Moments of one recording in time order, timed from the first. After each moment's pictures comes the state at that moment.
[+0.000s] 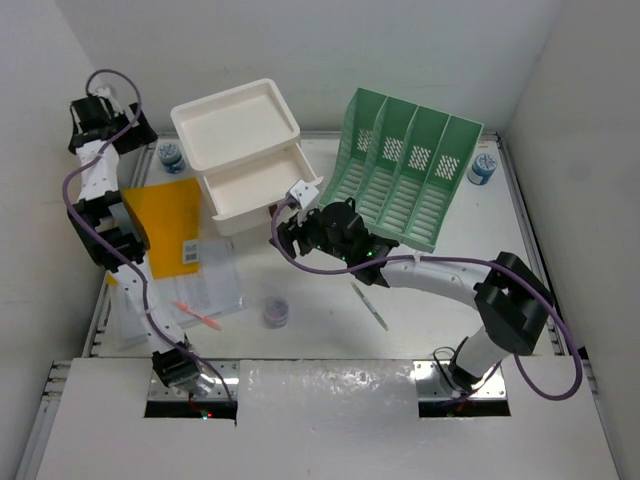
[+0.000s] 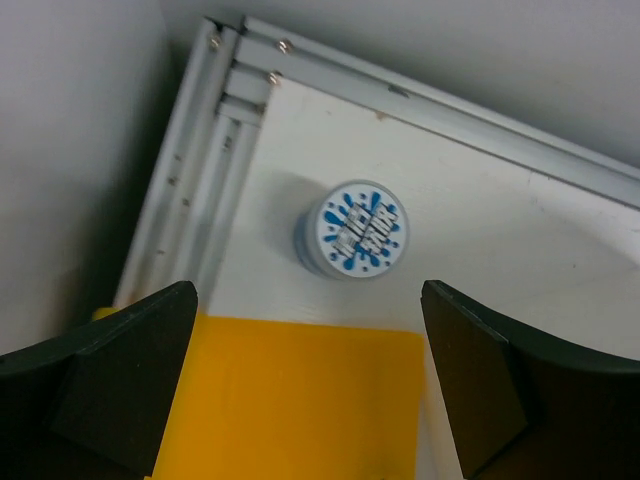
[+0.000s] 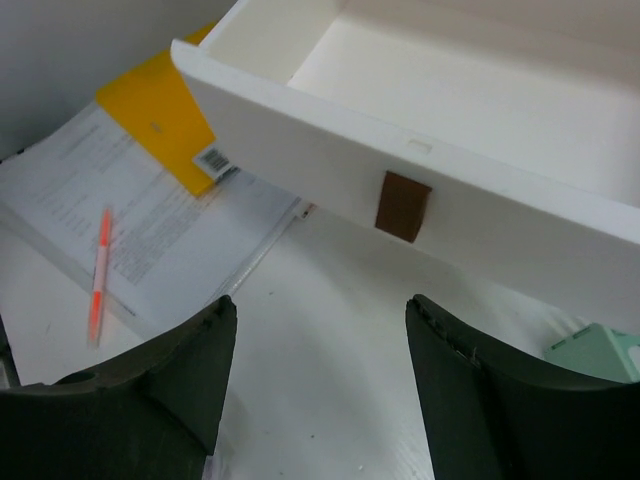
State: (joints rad) left arm 0.46 2.28 2.17 -0.48 0.27 -0.11; right arm 0.90 1.59 0.98 0.40 -0.04 0.06
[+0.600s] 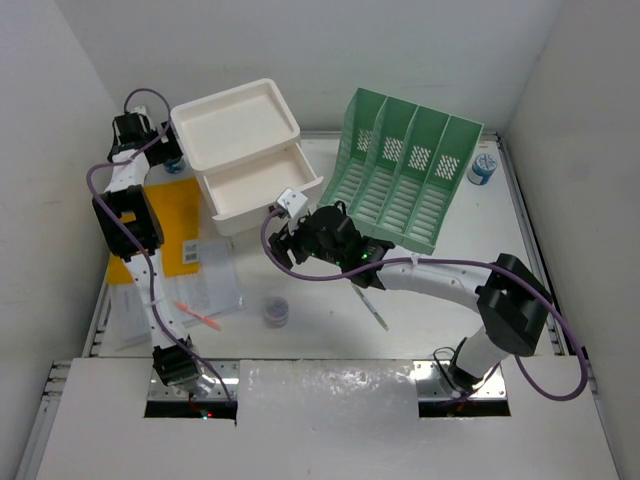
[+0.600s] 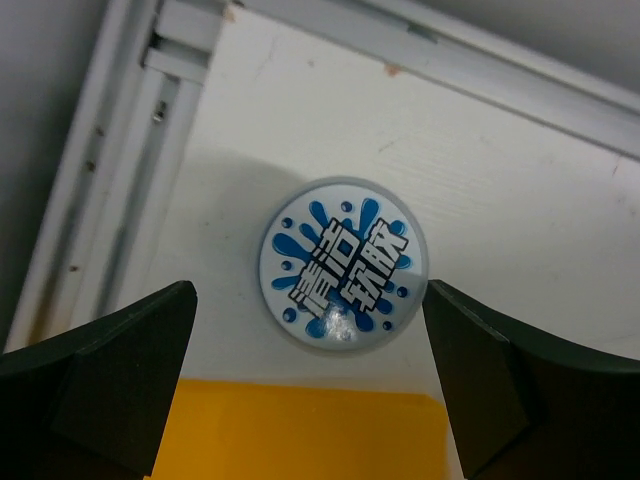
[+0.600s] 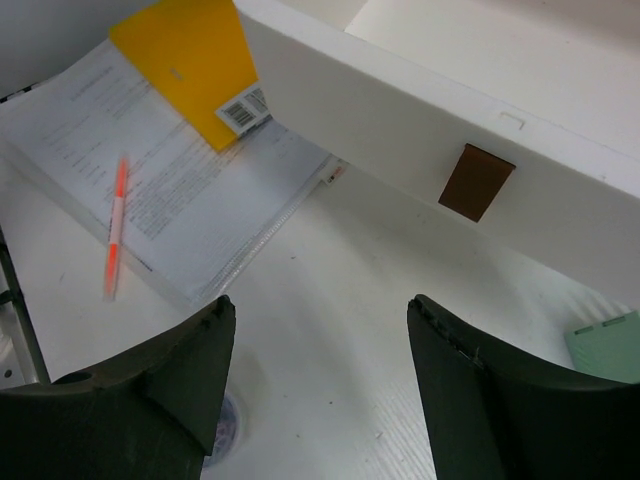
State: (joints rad) left arm 0.34 2.46 2.16 -0.36 0.14 -0.12; right arm 0.96 1.59 1.02 0.26 -0.03 0.02
